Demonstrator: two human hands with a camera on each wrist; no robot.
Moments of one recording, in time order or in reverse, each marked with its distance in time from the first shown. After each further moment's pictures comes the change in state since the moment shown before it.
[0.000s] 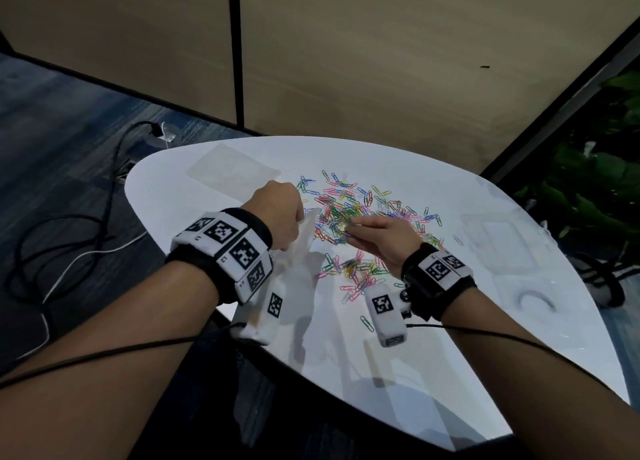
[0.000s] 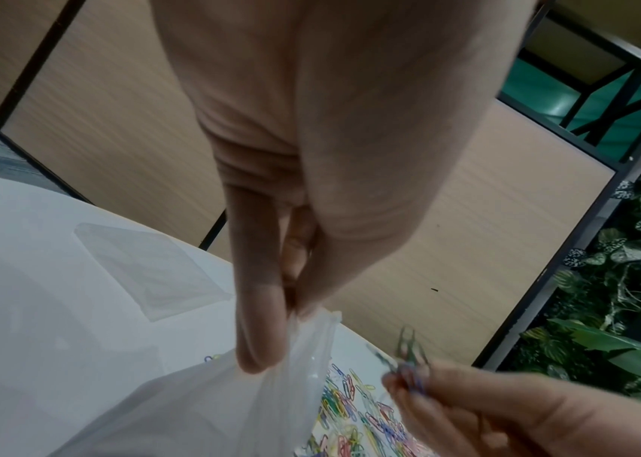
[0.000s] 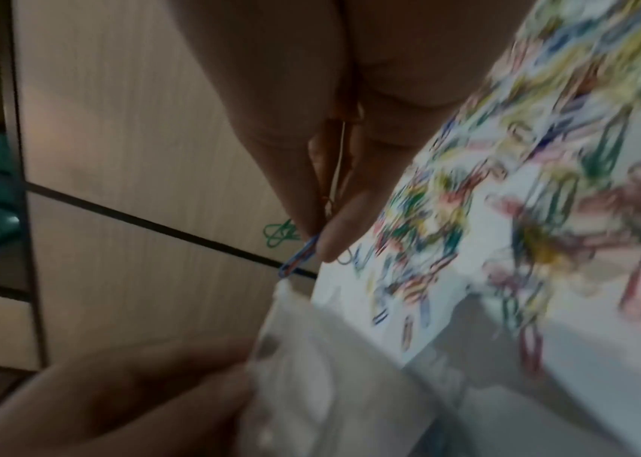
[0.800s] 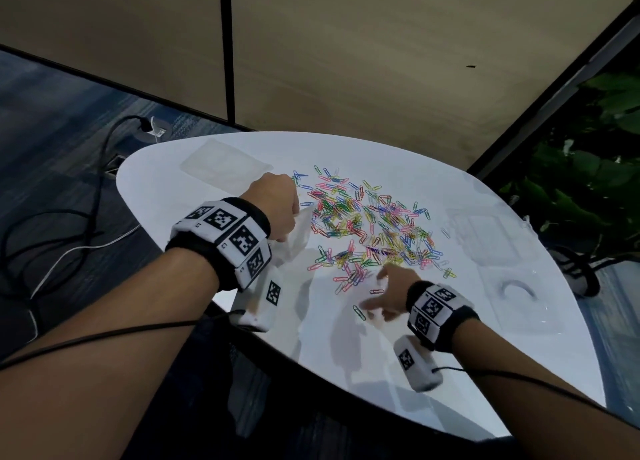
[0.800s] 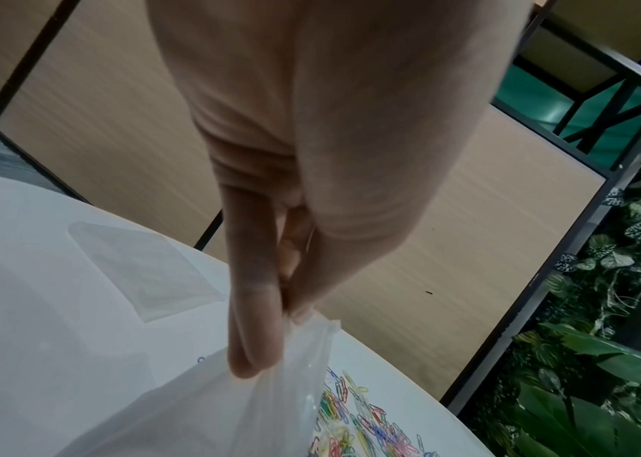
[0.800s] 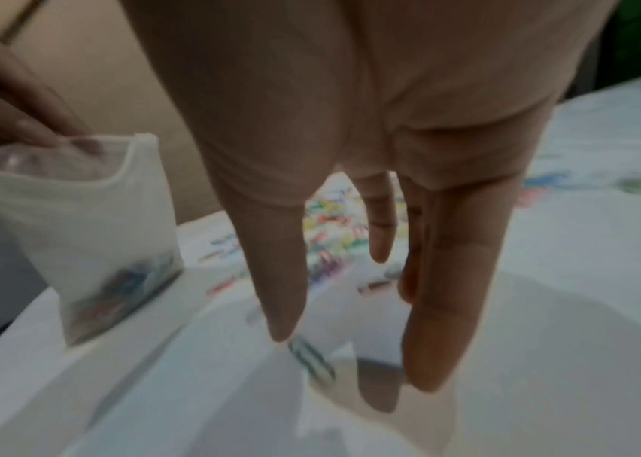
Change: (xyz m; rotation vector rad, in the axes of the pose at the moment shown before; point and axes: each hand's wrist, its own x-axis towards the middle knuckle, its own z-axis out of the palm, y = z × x) left_hand -0.008 0.003 -0.003 0.000 -0.010 0.009; right_hand -0.043 0.040 -0.042 -1.166 -0.020 0.385
